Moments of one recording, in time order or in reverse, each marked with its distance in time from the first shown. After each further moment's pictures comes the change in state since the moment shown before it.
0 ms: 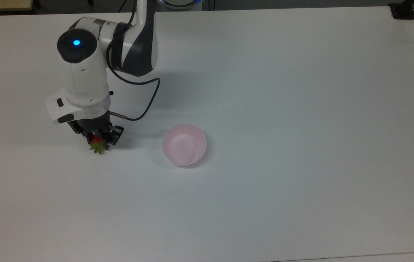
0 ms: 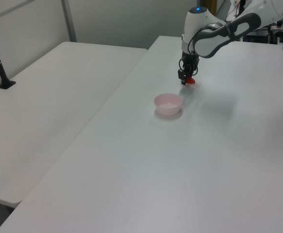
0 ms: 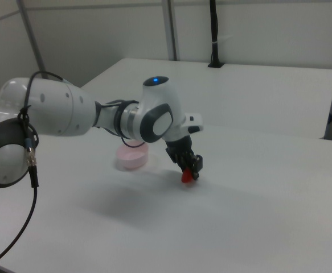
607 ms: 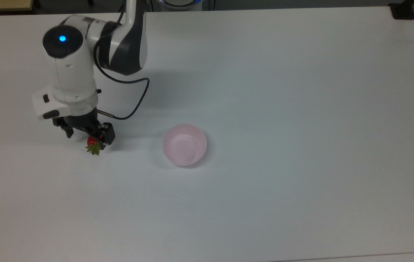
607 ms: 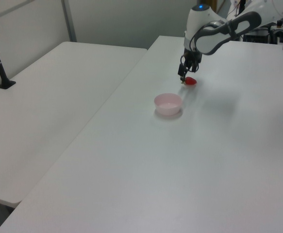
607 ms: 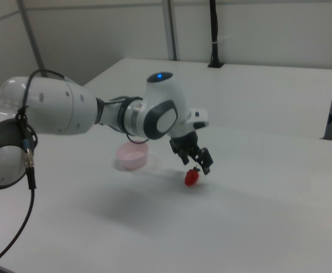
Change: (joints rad) arm -0.029 -0.014 0.001 0.018 -0.003 0.007 0.000
